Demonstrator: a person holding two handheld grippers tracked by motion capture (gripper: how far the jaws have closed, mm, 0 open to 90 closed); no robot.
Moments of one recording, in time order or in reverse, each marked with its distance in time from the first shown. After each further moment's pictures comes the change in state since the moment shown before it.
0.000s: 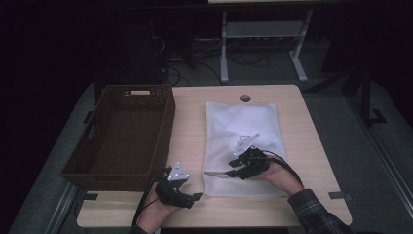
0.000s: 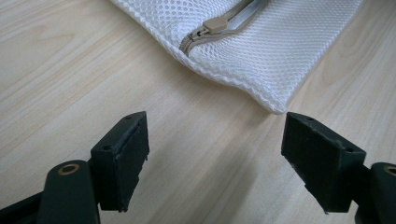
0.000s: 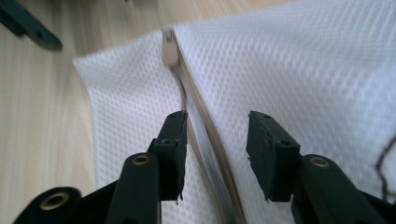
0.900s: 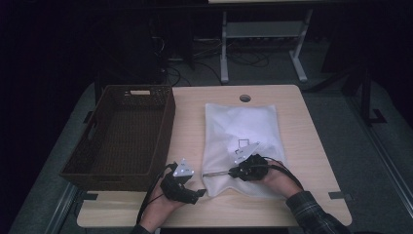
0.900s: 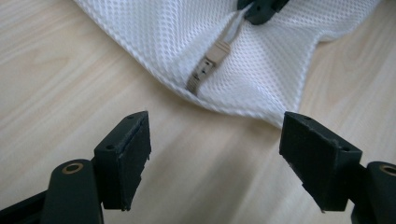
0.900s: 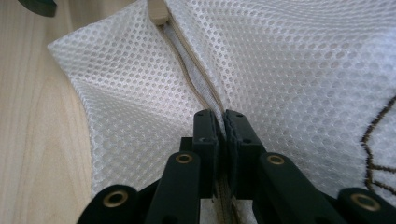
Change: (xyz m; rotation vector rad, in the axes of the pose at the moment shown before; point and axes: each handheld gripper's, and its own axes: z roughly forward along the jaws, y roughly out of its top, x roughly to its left) left arm 0.003 0.018 0.012 0.002 -0.005 0.021; right arm 0.006 -0.016 0.012 0.002 -0.042 -0.038
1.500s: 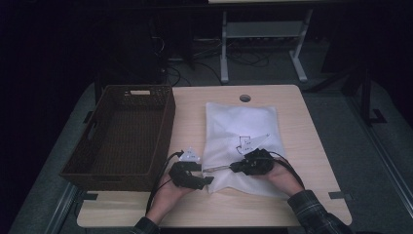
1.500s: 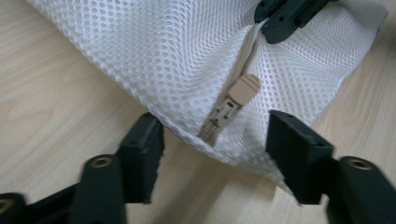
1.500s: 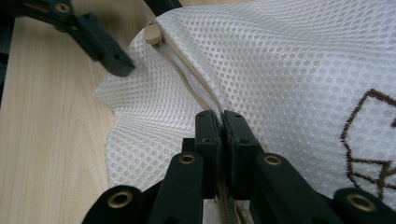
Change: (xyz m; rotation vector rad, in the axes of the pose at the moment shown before) left arm 0.018 0.024 0.021 -0.047 -0.097 -0.039; right arm -0.009 0.003 -0.023 -0.115 0.042 0.105
